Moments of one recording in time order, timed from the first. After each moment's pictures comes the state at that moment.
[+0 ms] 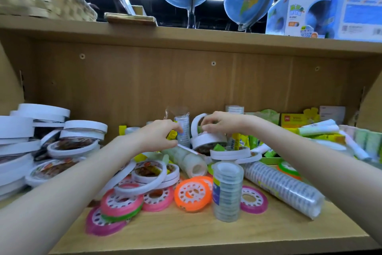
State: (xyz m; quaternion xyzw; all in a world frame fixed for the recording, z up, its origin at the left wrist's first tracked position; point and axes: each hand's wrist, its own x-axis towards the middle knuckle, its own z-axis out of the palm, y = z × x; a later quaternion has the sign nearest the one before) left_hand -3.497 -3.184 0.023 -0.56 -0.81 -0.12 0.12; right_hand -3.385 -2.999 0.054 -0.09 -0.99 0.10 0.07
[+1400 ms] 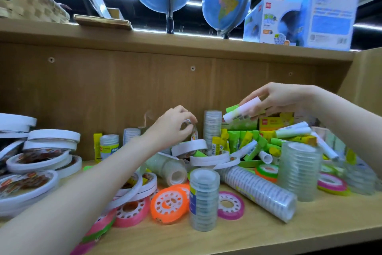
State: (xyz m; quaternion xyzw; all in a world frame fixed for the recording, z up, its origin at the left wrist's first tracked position) left_hand -3.463 -3.122 0.036 -0.60 -0.71 -0.28 0.23; right_hand -3.262 -2.919 0.126 -0.18 -0.93 0.30 0.14
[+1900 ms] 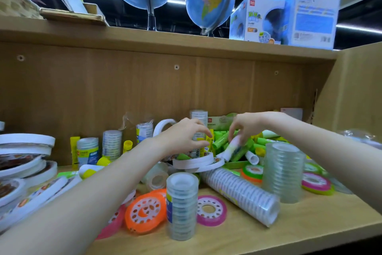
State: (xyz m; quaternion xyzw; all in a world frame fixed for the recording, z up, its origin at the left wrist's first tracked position) left_hand -3.437 -3.067 0.030 -0.69 -0.70 -0.17 0.13; right_hand -3.297 -2.900 0.076 -0.23 -0.97 -0.03 -0.03
